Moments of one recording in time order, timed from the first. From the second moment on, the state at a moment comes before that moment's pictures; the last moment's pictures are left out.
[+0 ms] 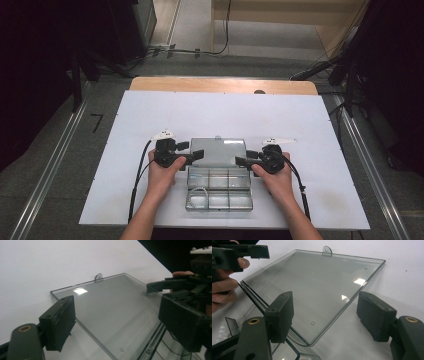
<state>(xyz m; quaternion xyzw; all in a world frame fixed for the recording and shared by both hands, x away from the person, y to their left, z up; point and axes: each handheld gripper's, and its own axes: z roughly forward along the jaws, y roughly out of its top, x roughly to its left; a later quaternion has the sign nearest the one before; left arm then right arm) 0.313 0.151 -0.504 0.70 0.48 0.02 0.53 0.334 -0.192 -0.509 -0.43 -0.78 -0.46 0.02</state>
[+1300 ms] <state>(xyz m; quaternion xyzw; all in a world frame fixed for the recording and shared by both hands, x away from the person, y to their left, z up) 0.308 0.140 -0.514 0.69 0.52 -0.02 0.50 0.331 -0.191 -0.508 -0.45 -0.76 -0.47 0.04</state>
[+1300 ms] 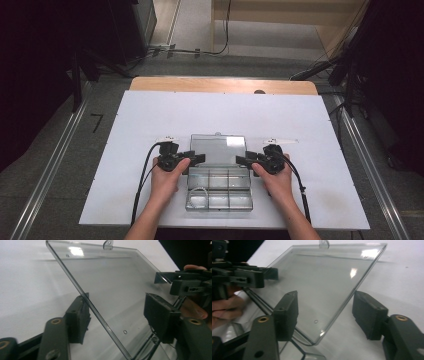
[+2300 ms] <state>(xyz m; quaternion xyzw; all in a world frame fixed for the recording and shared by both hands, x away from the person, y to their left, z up) 0.299 0.155 -0.496 0.69 0.47 0.00 0.56 0.320 -0.202 -0.488 -0.41 -0.74 -0.53 0.01</state>
